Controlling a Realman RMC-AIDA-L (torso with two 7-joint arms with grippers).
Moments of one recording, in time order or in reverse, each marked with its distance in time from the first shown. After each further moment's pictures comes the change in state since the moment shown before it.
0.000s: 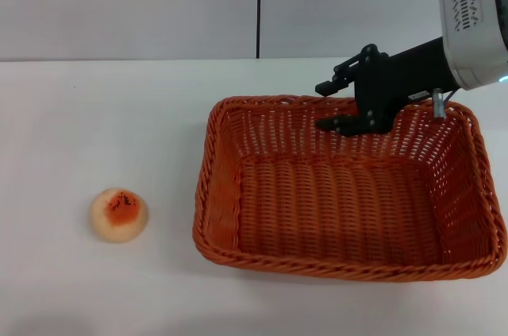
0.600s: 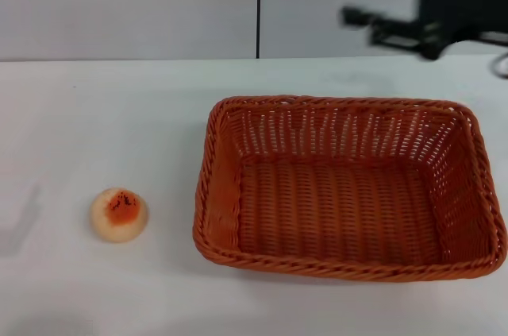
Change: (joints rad) left arm 0.040 0.022 0.319 -0.169 0.001 0.061 -0.042; right arm -0.406 0.005 -0.073 -0.363 0.719 -0.027 0.006
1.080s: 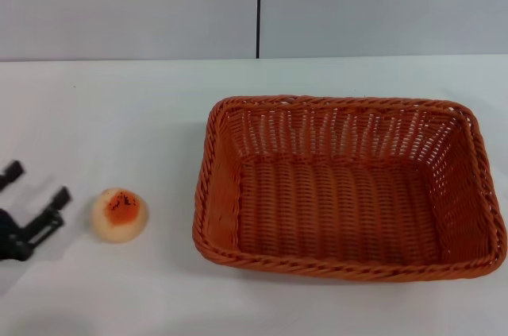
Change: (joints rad) left arm -0.044 0.021 0.140 -0.180 0.222 0.199 -0.145; right arm -0.311 0.003 0.011 0.320 0.655 -0.215 -0.336
